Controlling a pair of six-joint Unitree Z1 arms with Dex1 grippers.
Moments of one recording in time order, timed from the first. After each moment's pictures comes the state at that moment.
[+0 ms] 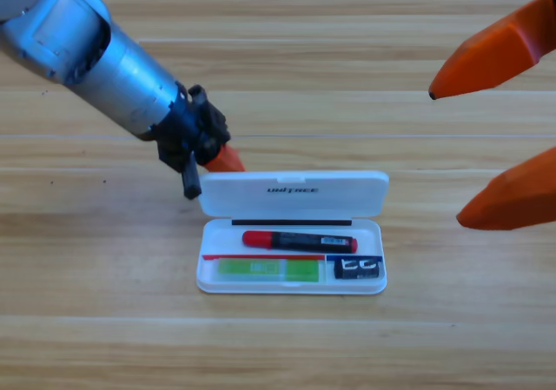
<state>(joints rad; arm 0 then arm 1) -0.56 1.94 -1.20 0.31 -0.30 0.65 0.89 1.38 -1.38 0.77 0.49 -0.42</state>
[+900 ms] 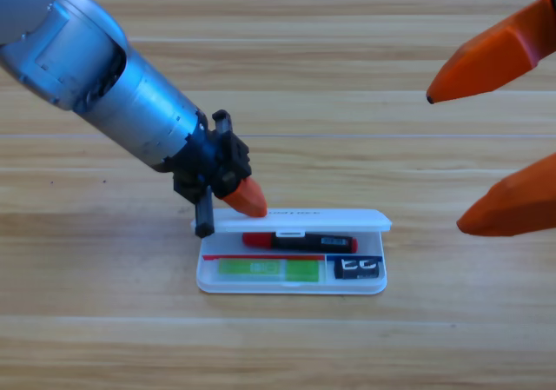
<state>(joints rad) -0.69 1.88 -1.14 0.31 -0.28 0.63 0.90 1.38 -1.38 0.77 0.49 -0.42</state>
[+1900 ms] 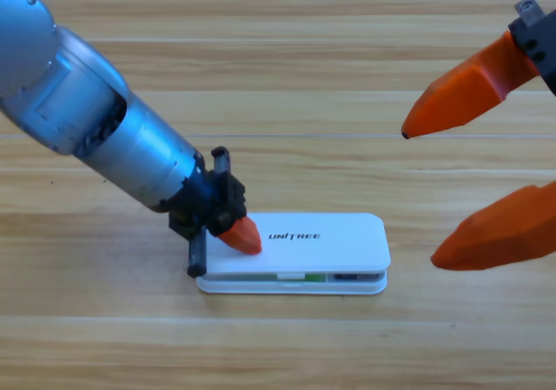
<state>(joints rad) -0.72 1.89 -1.02 0.21 -0.27 0.65 0.93 1.43 -1.38 0.78 0.49 -0.42</state>
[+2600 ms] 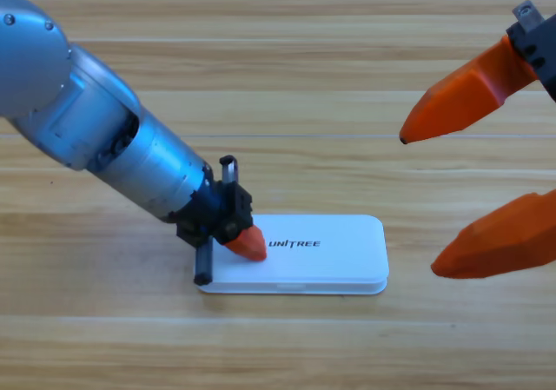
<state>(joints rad) -0.74 1.91 -0.99 0.14 -0.24 0.66 0.94 1.43 -1.38 0.78 0.49 -0.42</state>
